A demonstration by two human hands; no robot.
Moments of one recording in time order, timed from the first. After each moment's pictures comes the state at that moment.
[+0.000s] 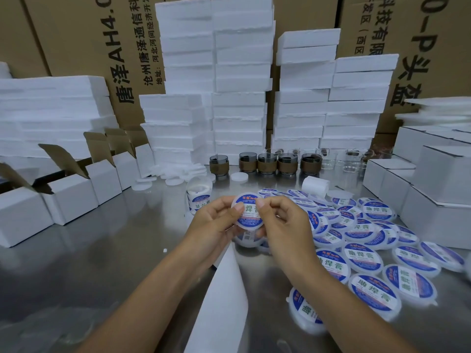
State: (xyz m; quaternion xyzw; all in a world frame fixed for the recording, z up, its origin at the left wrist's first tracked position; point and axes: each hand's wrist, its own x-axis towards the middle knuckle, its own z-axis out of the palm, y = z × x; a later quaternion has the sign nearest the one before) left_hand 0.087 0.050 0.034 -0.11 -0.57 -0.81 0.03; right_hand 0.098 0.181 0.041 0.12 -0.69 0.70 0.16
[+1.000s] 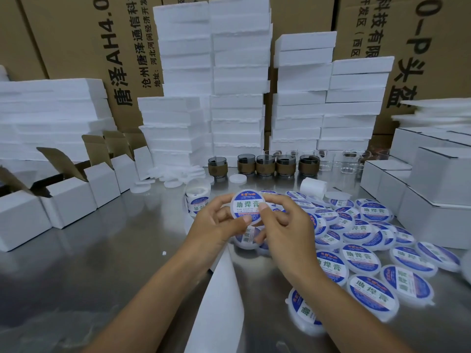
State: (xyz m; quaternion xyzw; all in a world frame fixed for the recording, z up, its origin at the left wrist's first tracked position) left_hand 0.083 0.049 0.027 -0.11 -0.64 -0.75 0.07; right_hand 0.098 0.183 0.037 0.12 -0.69 0.68 0.19
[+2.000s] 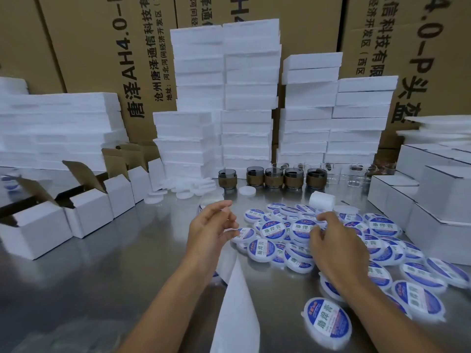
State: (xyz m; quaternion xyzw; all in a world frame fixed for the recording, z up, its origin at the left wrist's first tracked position) left_hand 0.084 0.029 0.041 -0.03 -0.54 -0.83 0.16; right_hand 0.076 0.233 0.033 -0.05 -0.93 0.25 0.27
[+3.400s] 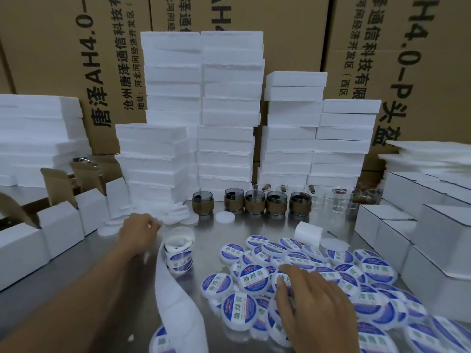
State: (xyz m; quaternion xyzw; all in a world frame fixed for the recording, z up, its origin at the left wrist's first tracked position) left_hand -0.098 -0.099 0.023 0.13 -0.93 -0.24 0.25; right_hand 0.060 0.220 0.024 0.13 -0.85 0.08 0.50
